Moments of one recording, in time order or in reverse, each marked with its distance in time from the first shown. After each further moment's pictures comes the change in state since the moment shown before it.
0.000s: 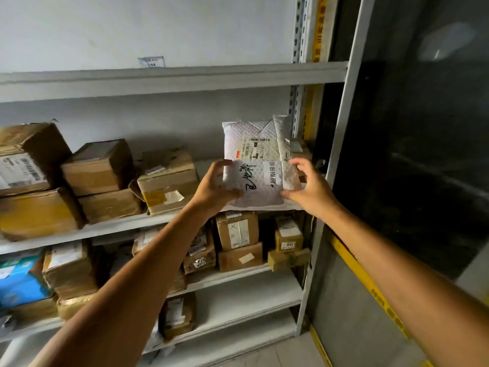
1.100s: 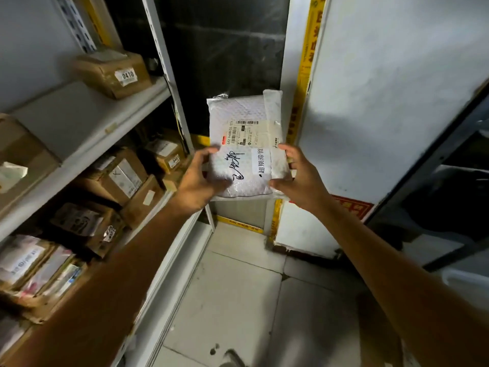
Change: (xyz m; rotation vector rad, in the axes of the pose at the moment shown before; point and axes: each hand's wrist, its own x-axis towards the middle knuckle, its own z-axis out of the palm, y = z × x) left_hand -0.127 -0.096 0.050 -0.233 -0.947 0.148; right_hand -0.329 -0.073 0.062 -0.215 0.582 0.617
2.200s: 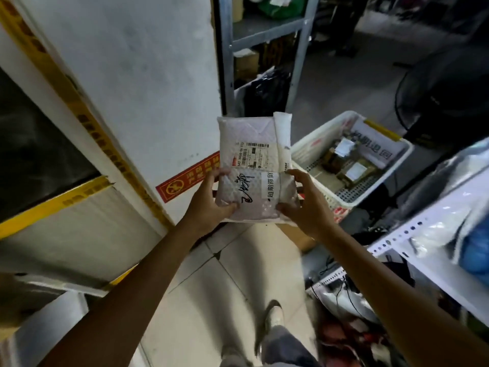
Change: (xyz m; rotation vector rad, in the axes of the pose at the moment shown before) left_hand -0.020 -0.010 0.209 -0.076 -1.071 0.171; right_hand -0.243 0.061 -0.030 -0.226 0.856 0.627
